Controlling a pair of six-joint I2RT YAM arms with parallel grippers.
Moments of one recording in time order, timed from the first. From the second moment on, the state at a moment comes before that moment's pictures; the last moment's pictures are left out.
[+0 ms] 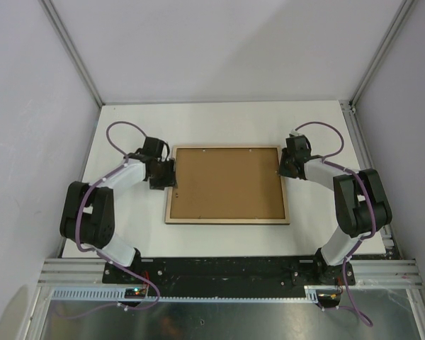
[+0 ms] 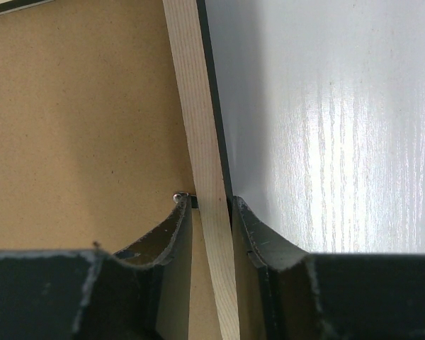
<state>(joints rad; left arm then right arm) -0.23 1.58 0.96 -0.53 0.08 -0.32 0.23 1.69 0.93 -0.14 0.09 0.41</state>
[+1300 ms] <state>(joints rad) -0.33 1.58 0.87 -0.46 0.00 -0.39 0.20 1.69 0.93 -0.14 0.06 0.41</state>
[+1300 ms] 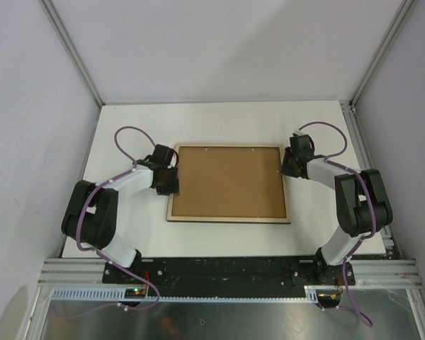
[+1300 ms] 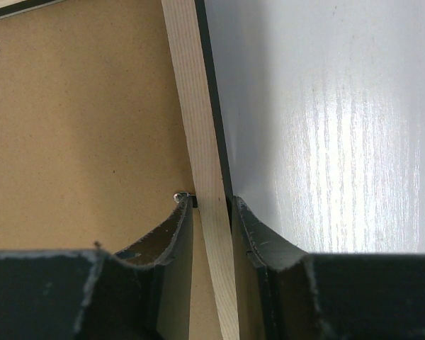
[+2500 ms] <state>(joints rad) -0.31 1.60 0.92 -0.46 -0.04 -0.40 0.19 1.69 0.93 -0.13 0.06 0.41</state>
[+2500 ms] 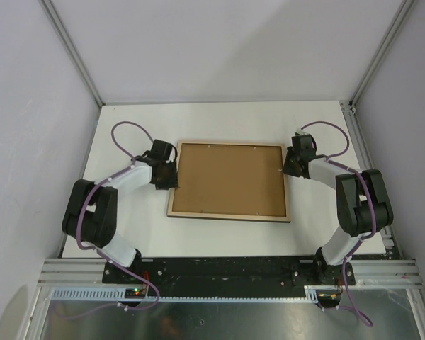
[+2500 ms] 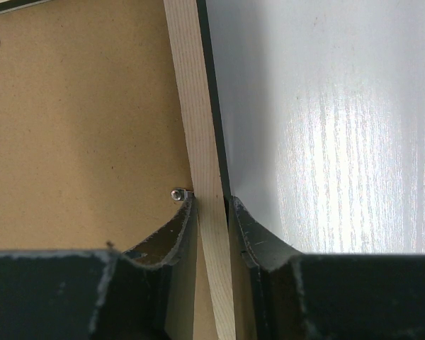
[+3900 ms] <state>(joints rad) -0.80 1.43 1.00 -0.40 -0.16 -0.26 0.28 1.59 0.86 -0.28 0.18 0.41</state>
